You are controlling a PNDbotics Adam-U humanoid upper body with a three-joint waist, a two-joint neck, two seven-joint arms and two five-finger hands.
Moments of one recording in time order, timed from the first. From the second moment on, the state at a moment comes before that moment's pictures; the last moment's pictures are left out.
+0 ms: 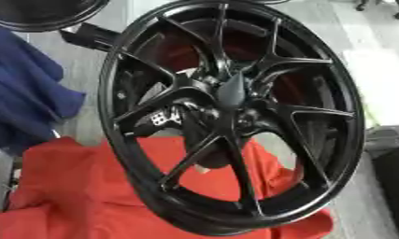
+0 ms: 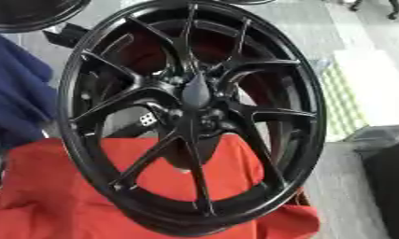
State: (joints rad) left arm -0.23 0.91 0.14 -1.85 0.38 0.05 0.52; right arm -0.40 -1.20 -0.21 -1.60 0.16 0.27 0.29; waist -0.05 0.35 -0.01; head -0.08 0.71
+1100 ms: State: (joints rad) left arm -0.22 0.91 0.15 -1.85 0.38 0.05 0.53; right arm -0.40 -1.15 -0.26 -1.68 0.08 0.26 -0.01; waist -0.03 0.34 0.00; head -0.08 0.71
